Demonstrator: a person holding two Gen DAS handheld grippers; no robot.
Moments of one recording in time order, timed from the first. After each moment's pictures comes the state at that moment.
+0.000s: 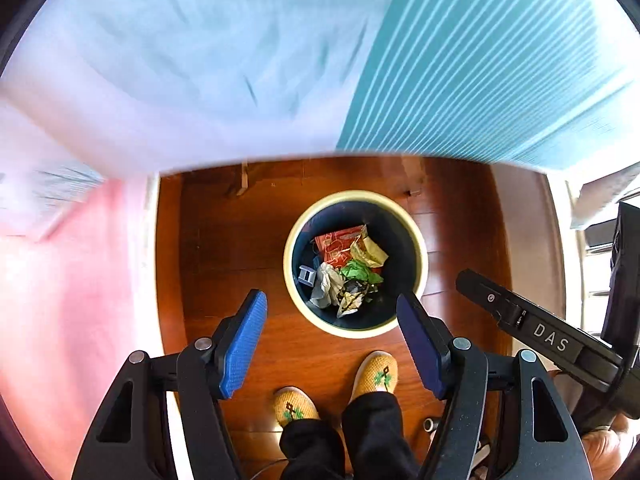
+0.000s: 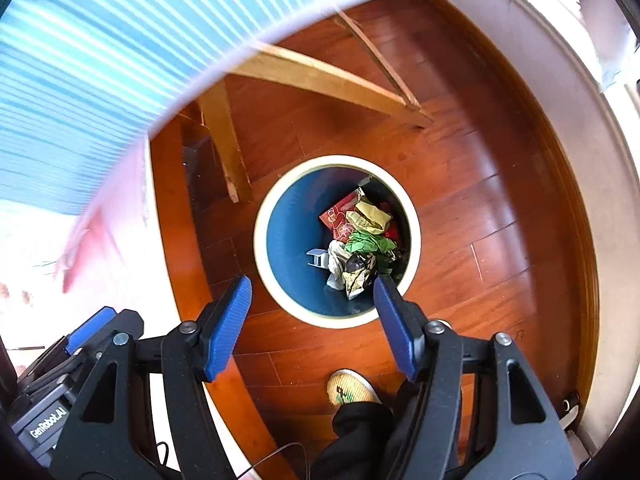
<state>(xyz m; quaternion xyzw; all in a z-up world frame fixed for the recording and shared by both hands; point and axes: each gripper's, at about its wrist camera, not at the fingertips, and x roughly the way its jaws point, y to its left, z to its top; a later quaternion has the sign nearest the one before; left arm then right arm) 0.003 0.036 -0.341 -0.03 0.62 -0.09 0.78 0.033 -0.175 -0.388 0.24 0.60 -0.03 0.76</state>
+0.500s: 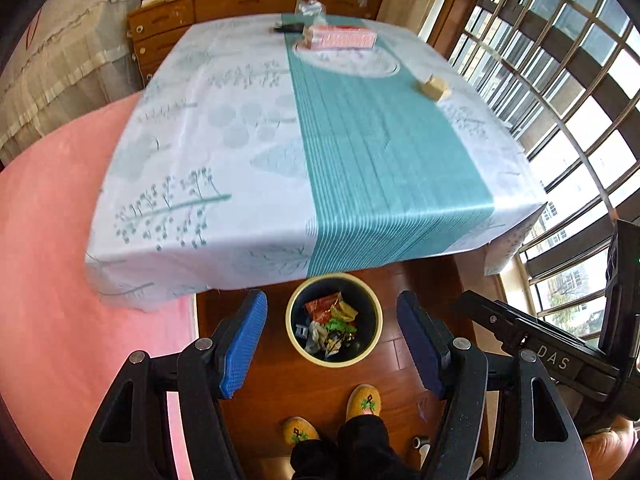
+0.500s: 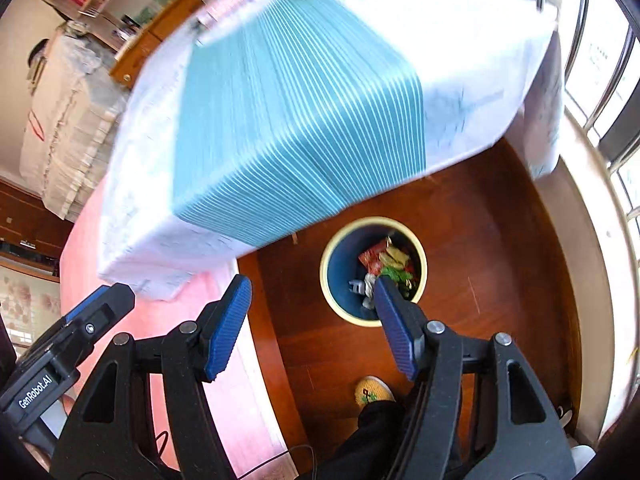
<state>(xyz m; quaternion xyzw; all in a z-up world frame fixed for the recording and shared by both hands) -0.032 0.052 -0.102 -0.02 0.52 -0.13 0.85 -0.006 -0.156 -0.158 0.23 0.51 -0.01 0.83</state>
